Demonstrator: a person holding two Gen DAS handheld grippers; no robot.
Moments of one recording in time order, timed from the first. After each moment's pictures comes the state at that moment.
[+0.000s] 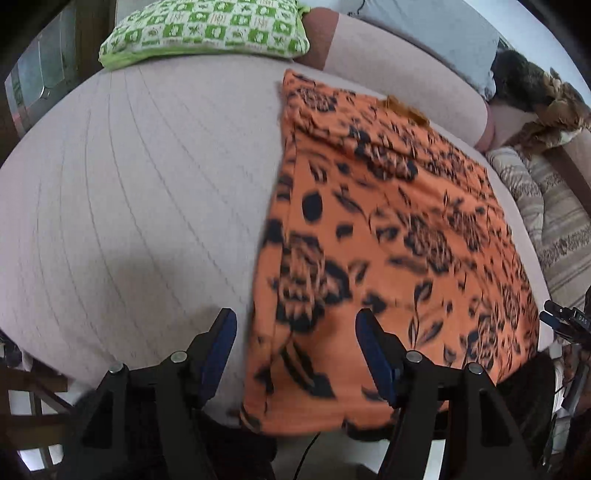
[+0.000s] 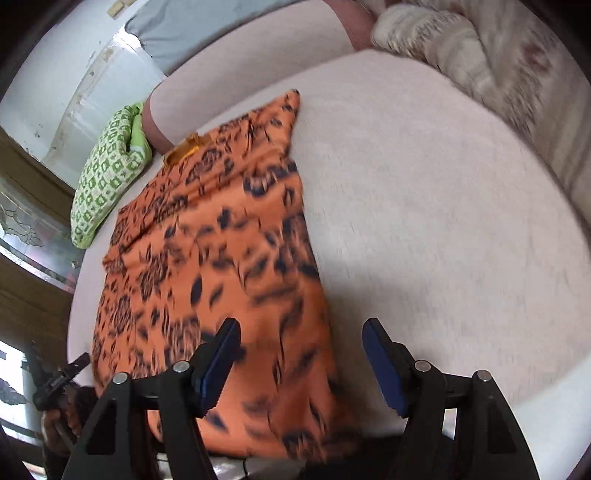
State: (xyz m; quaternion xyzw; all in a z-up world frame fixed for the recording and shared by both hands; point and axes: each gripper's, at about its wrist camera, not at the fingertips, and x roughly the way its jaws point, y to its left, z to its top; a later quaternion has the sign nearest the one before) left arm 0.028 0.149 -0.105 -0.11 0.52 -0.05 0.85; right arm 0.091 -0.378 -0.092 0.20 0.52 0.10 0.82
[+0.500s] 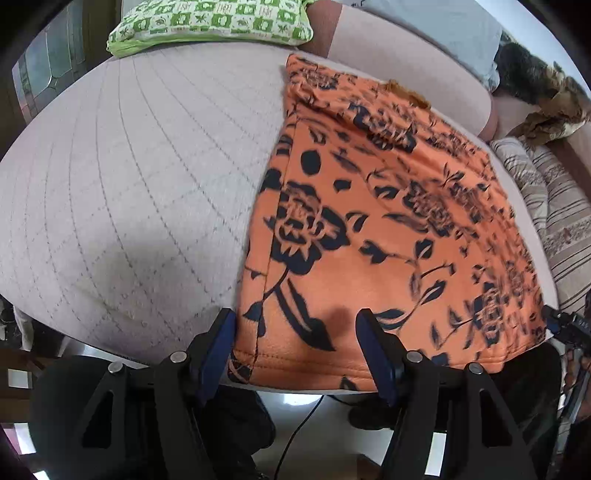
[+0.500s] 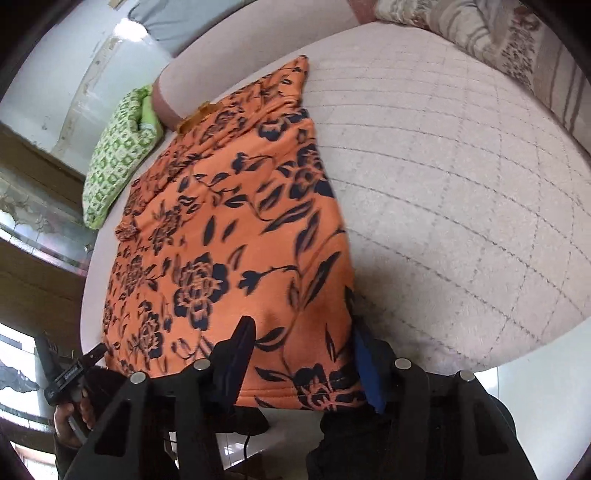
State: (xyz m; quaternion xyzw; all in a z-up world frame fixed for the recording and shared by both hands) left arm 0.001 0.140 -0.119 -0.11 0.53 -0.04 0.84; right arm 0.066 -0.364 -0.112 0.23 0.55 0.12 0.80
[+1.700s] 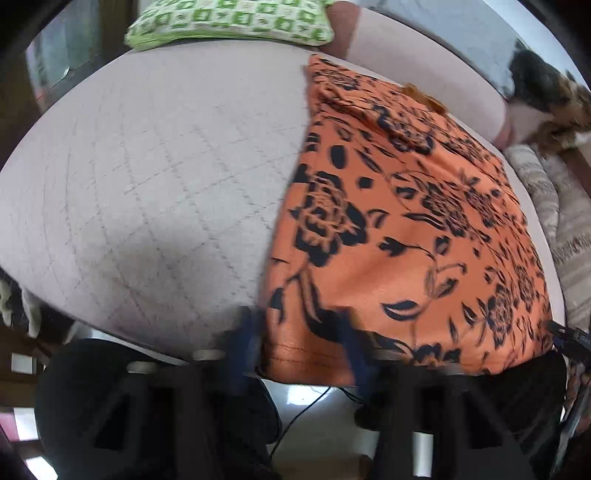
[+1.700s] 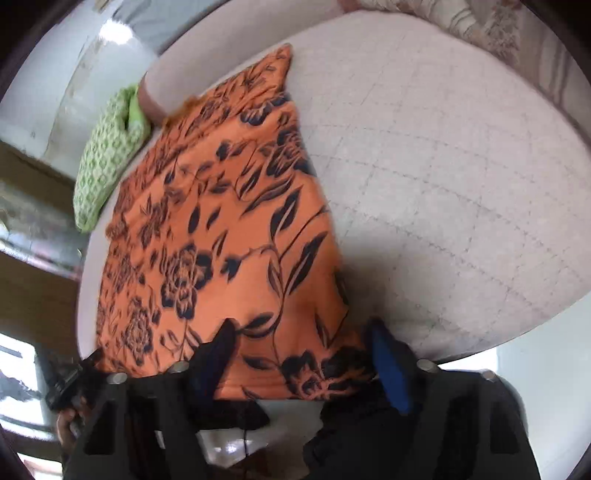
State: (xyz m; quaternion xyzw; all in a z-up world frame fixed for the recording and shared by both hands) left arm -0.005 0.151 -0.111 -0.12 0.53 -0.02 0.84; right arm 0.067 -0.349 -0.119 0.22 0.56 0.13 0.79
